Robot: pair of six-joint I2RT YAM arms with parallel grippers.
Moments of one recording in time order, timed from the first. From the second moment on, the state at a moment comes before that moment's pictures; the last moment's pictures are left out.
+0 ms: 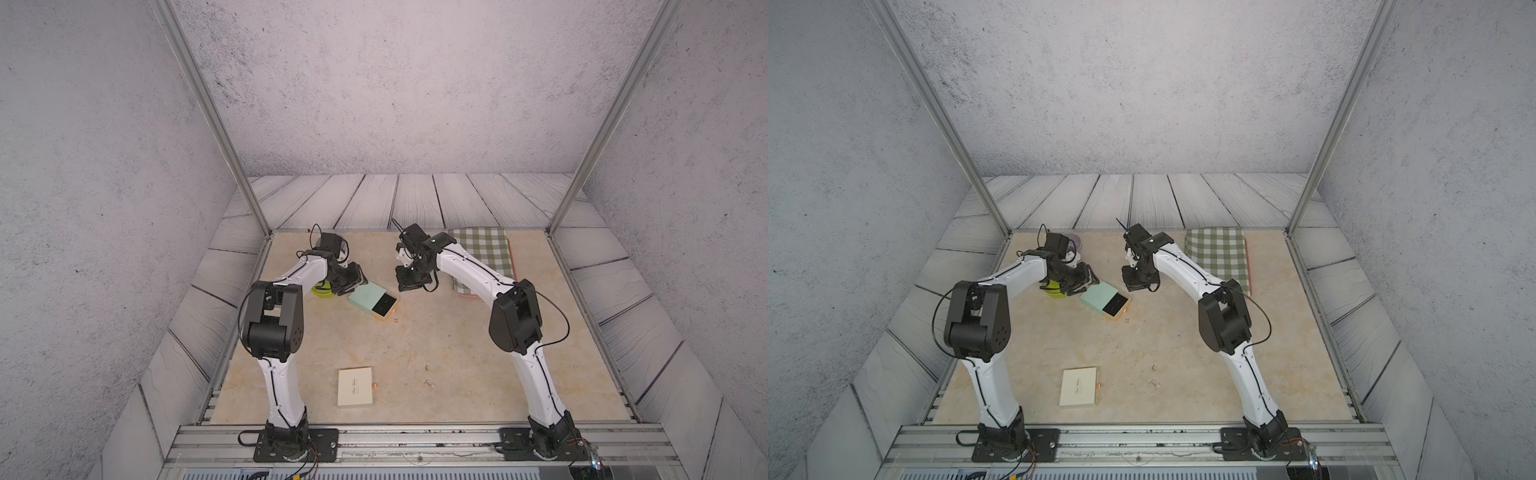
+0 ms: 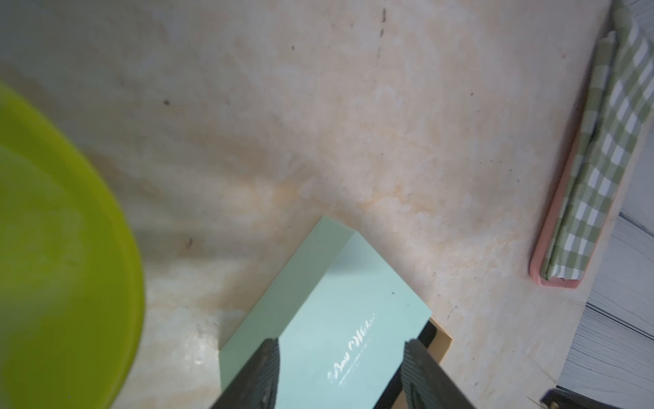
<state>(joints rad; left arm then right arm) -0.17 2.00 1.45 -0.62 0.41 -0.48 0.65 2.29 2.15 -1.08 -0.27 0.31</state>
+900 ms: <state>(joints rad) -0.20 1.95 1.37 -0.61 0.40 -0.46 0.70 2.32 2.22 -1.13 -0.25 0.30</state>
